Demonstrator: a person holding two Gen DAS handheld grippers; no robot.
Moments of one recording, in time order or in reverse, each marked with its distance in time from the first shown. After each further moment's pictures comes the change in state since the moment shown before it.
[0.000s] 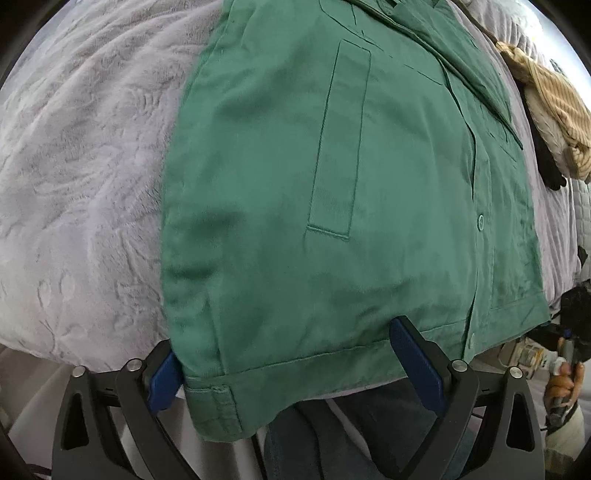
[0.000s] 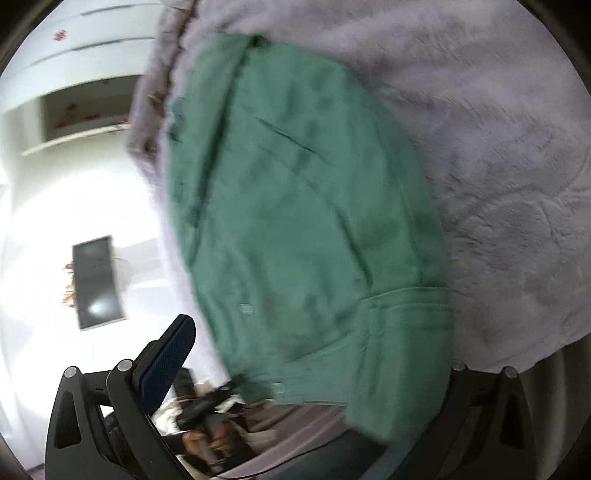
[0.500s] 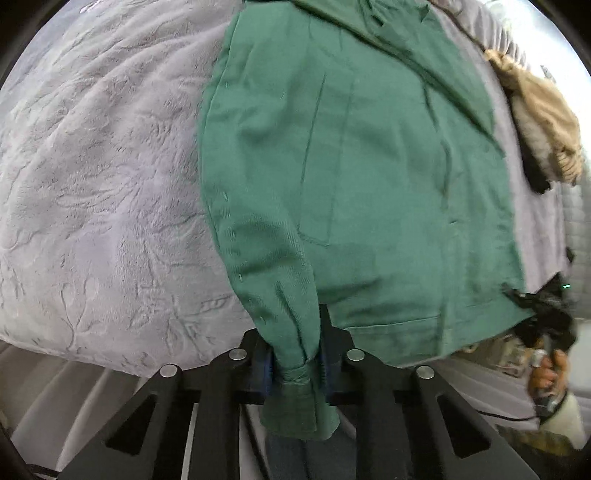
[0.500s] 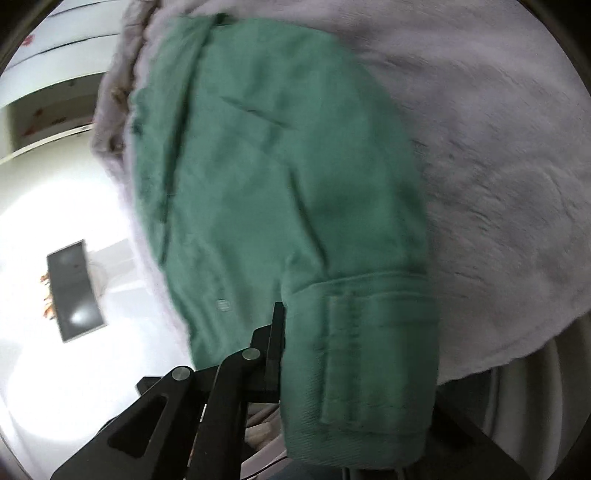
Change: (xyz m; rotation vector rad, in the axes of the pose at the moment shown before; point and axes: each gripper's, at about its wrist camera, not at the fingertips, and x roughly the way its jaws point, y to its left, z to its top) left arm -0.034 0.000 0.001 0.000 -0.021 -0.077; right arm 0.006 0.028 0.006 0.012 0.045 0.001
